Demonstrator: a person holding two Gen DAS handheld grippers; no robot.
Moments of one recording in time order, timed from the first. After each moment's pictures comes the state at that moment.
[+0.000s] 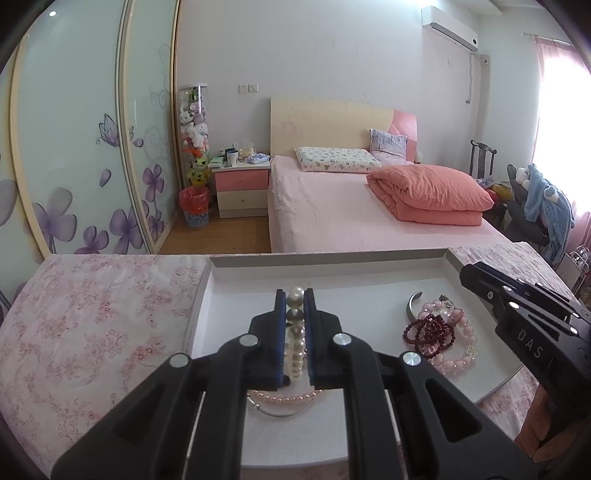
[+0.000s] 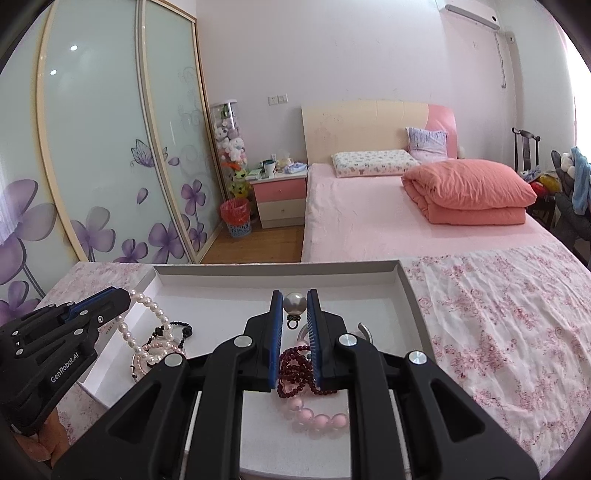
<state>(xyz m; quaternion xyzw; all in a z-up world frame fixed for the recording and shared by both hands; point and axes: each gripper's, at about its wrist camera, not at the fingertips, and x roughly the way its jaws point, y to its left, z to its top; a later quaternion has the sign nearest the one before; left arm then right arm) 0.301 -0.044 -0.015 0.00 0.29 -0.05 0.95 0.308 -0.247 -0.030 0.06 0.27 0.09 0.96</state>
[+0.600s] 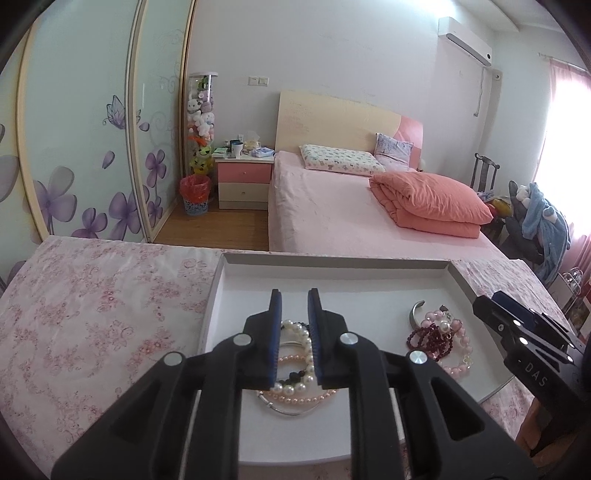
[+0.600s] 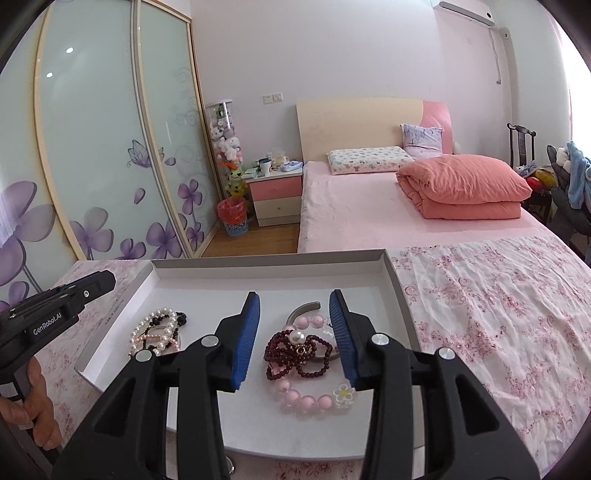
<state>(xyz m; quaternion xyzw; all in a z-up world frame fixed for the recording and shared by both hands) 0.301 -0.017 -0.005 -0.04 0.30 -0.04 0.95 0.294 -0.259 -0.030 0.06 0.27 0.09 0.96</state>
